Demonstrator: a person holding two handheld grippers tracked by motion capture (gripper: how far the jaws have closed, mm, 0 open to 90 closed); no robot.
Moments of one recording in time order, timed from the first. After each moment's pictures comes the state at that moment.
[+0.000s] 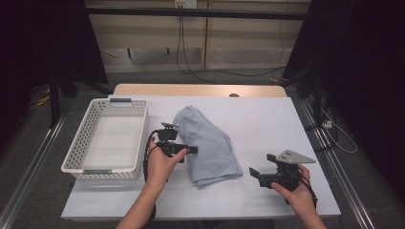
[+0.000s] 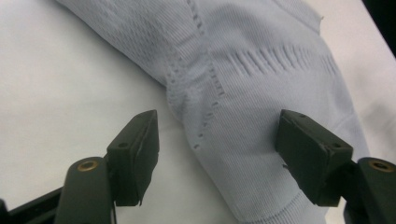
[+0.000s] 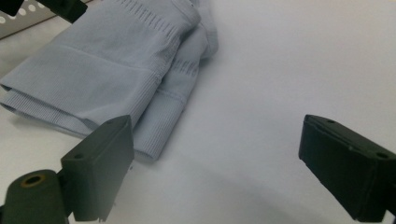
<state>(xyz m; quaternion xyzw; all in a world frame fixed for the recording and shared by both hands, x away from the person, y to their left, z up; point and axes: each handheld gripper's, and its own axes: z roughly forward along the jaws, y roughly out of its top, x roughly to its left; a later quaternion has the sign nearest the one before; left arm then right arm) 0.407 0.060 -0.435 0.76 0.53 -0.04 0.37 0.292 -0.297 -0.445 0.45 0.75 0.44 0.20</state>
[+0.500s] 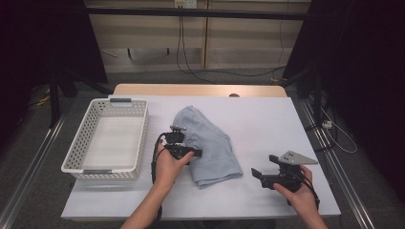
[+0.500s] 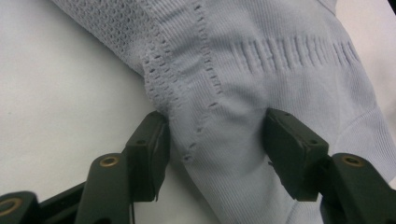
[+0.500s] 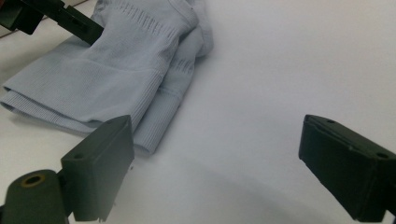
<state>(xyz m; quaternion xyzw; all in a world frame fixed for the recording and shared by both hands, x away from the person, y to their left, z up) 0.411 0.041 -0.450 0.76 0.54 -0.05 0.36 0.288 -0.303 -0.445 0.46 0.75 0.44 0.20</state>
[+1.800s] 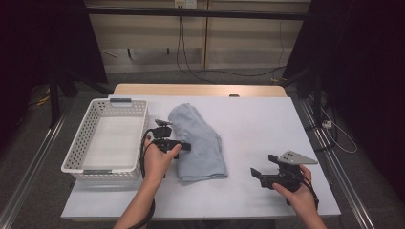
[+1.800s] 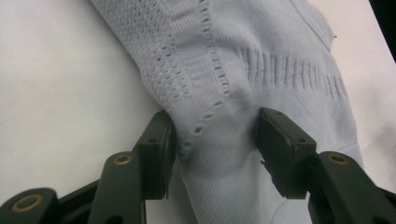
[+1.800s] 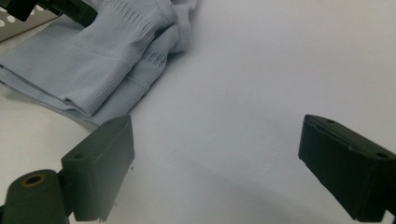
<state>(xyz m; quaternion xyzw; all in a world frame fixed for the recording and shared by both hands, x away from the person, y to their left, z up) 0.424 0.080 -0.443 0.73 0.58 -0.07 0.37 0.288 -0.300 -0.444 0.45 0.75 0.44 0.20</state>
